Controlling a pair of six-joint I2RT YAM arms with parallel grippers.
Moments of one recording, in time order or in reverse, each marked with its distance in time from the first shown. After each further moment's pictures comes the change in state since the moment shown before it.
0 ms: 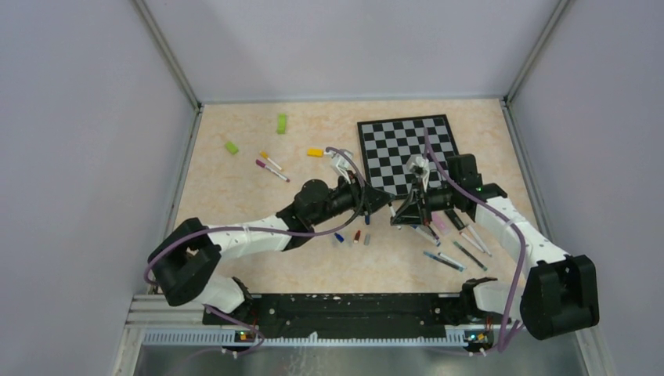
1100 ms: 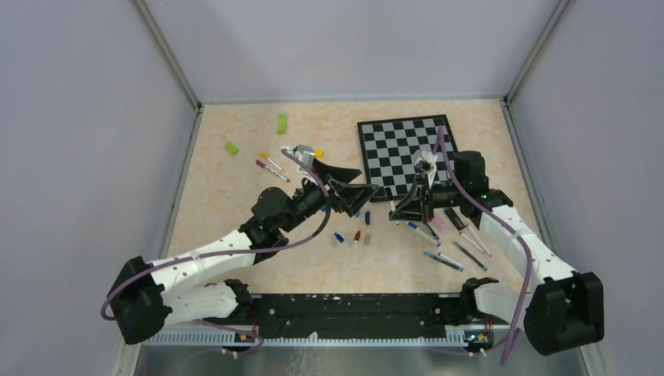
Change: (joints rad) left arm -0.001 -0.337 -0.048 -0.035 -0.091 0.215; right arm 0.000 -0.080 -0.037 0.260 -0.088 0.254
